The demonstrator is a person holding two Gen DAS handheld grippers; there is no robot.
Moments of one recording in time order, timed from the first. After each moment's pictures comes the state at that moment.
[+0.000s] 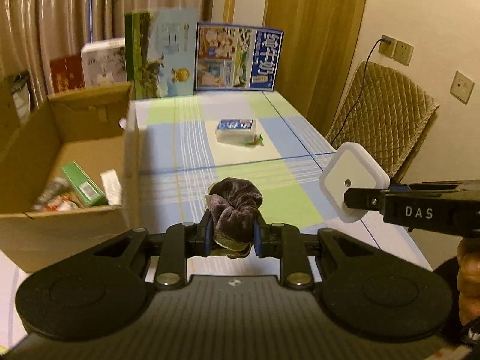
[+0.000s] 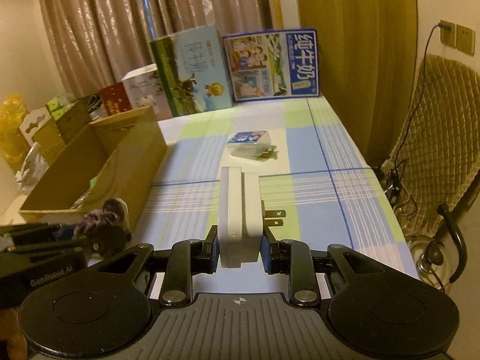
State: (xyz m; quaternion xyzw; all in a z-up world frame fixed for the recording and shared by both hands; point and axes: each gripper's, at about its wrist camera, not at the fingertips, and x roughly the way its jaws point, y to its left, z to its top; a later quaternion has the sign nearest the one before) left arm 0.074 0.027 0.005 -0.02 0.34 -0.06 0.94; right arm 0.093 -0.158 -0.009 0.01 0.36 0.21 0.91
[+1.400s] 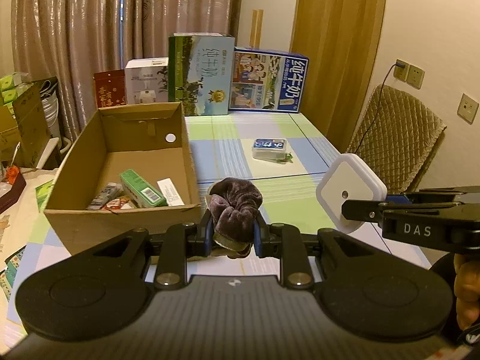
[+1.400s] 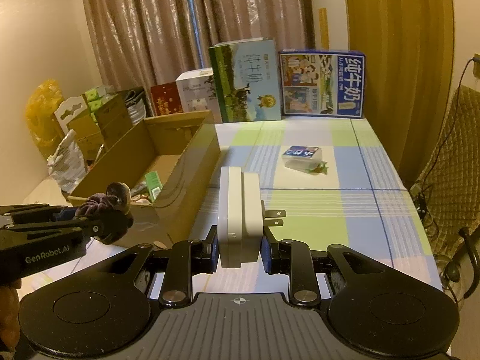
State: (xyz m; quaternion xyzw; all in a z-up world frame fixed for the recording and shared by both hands) left arm 0.019 0.085 0.045 -0.04 0.31 -0.02 0.95; right arm 0.047 -0.103 0.019 -0.02 0.33 0.27 0.90
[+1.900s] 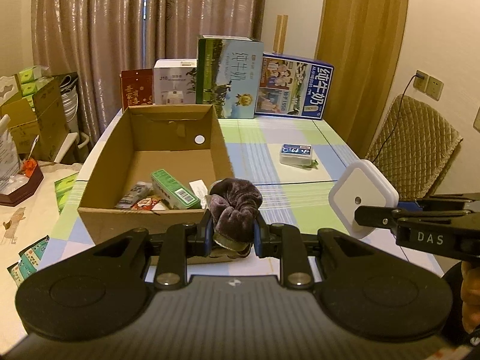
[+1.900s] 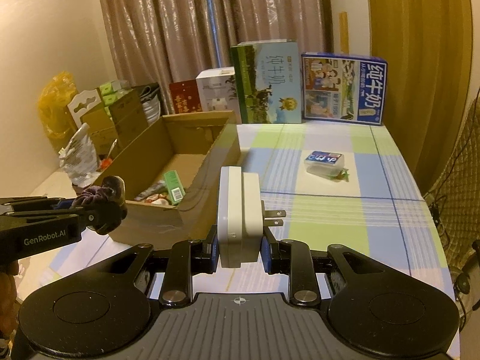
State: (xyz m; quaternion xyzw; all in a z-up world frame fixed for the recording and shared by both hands) left arm 0.013 0.122 0.051 -0.05 0.31 0.02 0.95; right arm 0.044 -0.074 0.020 -0.03 0.33 0.30 0.90
